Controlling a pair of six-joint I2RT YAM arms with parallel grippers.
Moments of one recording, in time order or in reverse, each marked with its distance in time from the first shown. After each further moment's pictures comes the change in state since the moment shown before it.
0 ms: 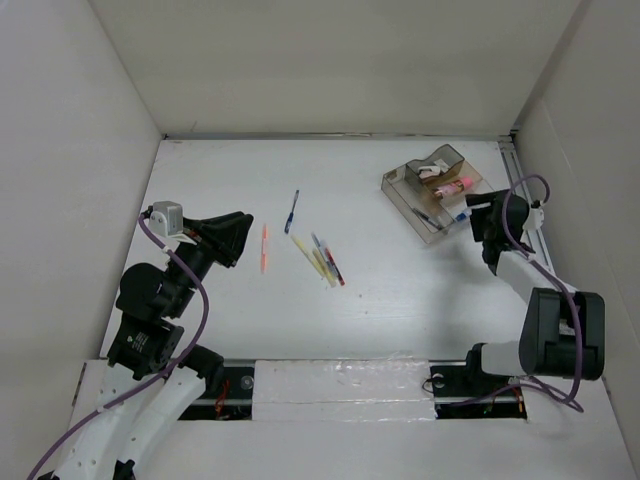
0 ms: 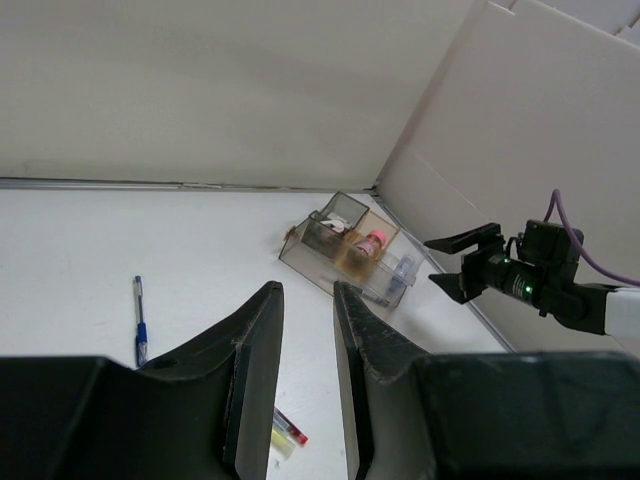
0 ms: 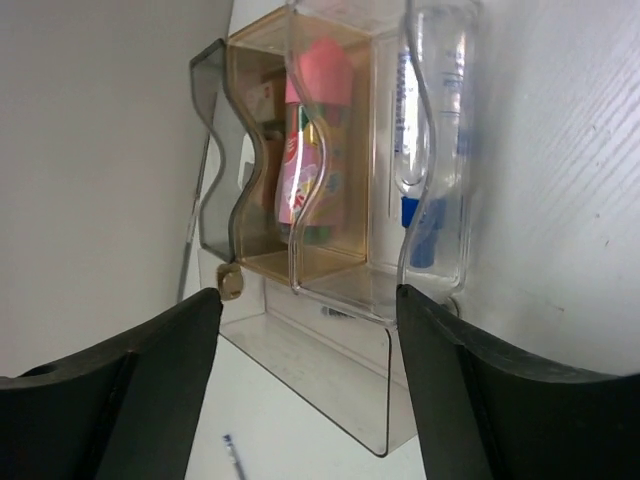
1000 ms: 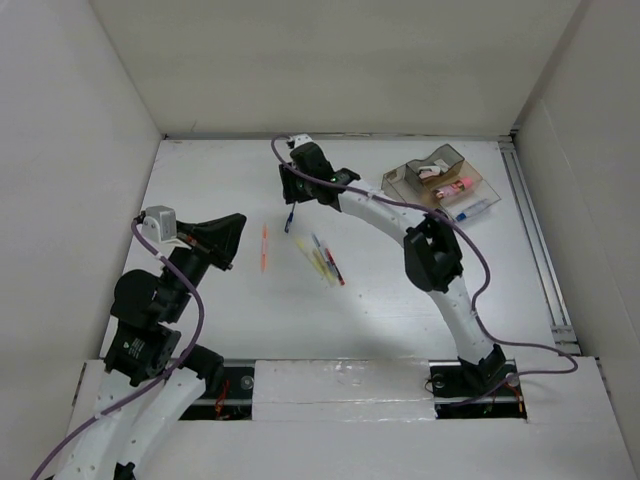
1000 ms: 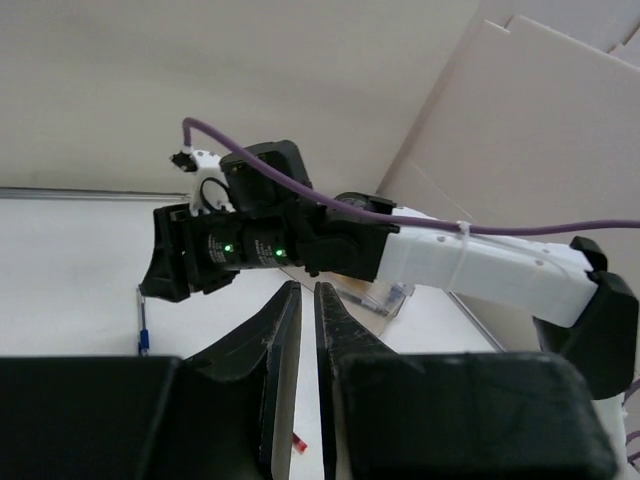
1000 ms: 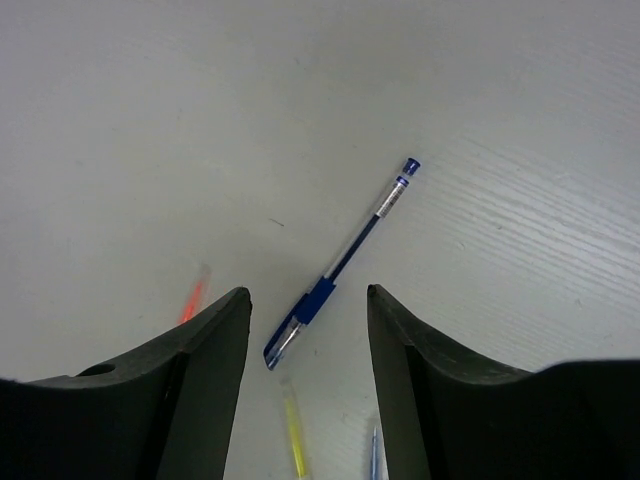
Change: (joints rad) left arm 0.000 -0.030 0.000 -0.007 -0.017 -0.002; right arm 0.868 0.964 1.424 -0.603 -0.014 -0.867
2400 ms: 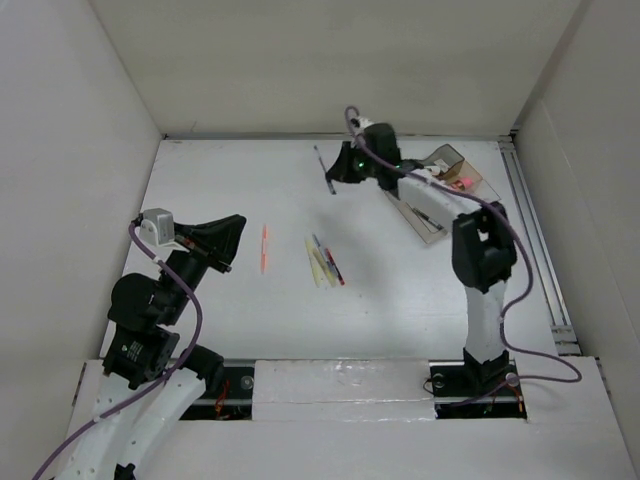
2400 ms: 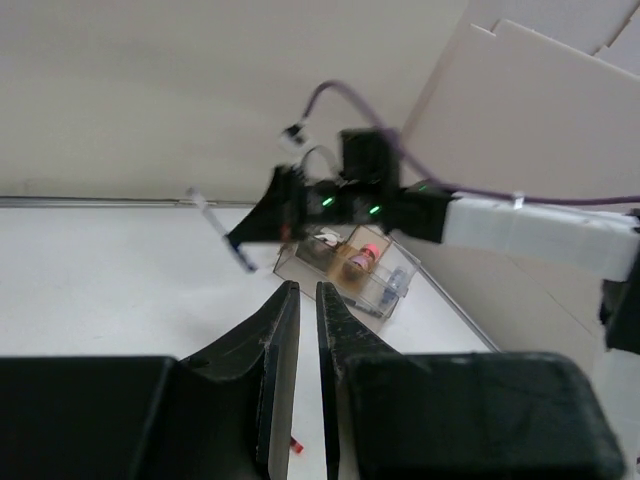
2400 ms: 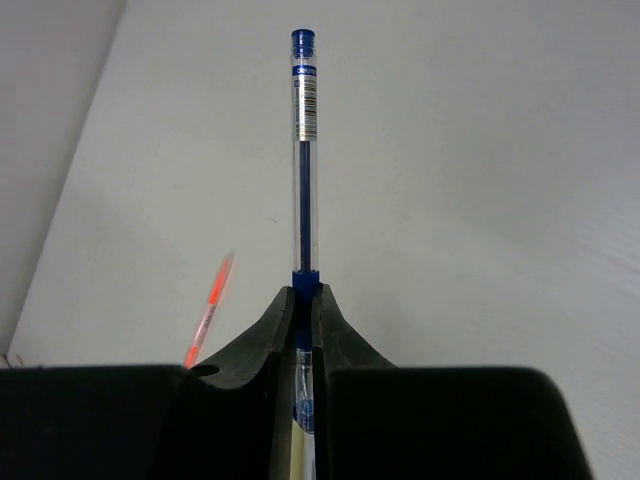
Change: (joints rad) left arm 0.000 -0.018 0.000 0.002 0.015 0.000; right arm -0.248 -0.198 -0.366 0.255 -0.438 0.152
